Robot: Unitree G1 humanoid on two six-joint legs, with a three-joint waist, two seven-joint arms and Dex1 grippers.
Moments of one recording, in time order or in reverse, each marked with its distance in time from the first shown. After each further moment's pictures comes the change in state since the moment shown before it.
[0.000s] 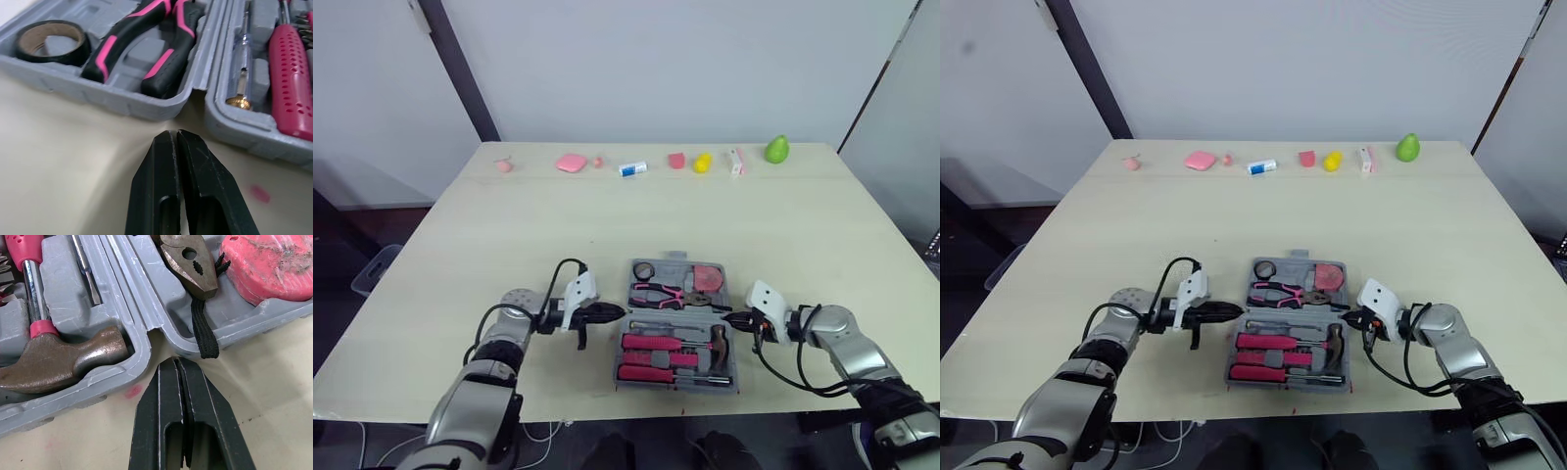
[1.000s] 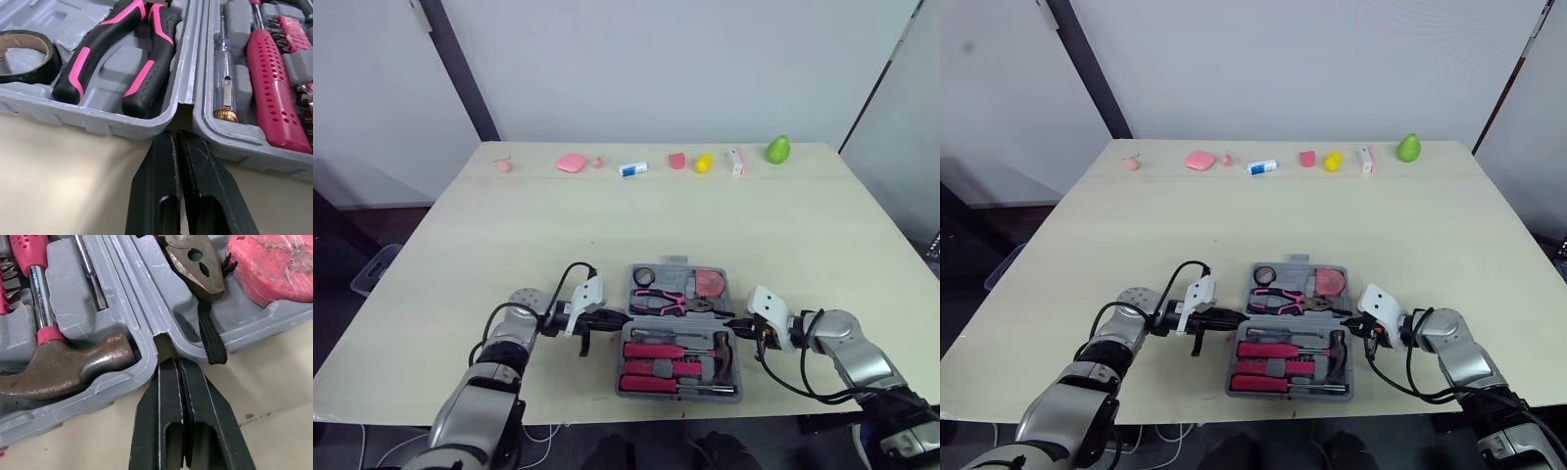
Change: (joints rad) left arm 0.050 -0.010 -0.018 -0.120 -0.001 0.078 -0.093; right arm 0.058 -0.017 0.002 -0.103 0.006 0.069 0.035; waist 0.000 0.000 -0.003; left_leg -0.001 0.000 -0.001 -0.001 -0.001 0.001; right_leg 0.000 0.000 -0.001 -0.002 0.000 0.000
